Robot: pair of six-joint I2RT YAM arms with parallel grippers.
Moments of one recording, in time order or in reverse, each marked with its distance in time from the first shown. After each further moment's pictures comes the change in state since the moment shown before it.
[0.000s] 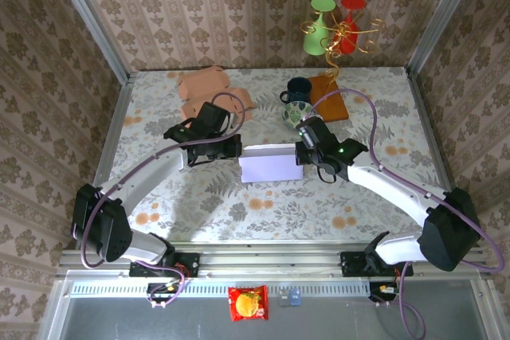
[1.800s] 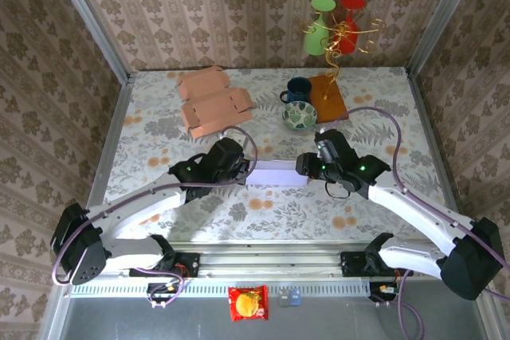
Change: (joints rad) left arm -0.307 -0.209 -0.286 0.245 -0.412 0.018; right arm -0.037 -0.242 -0.163 -0.037 -0.296 0.291
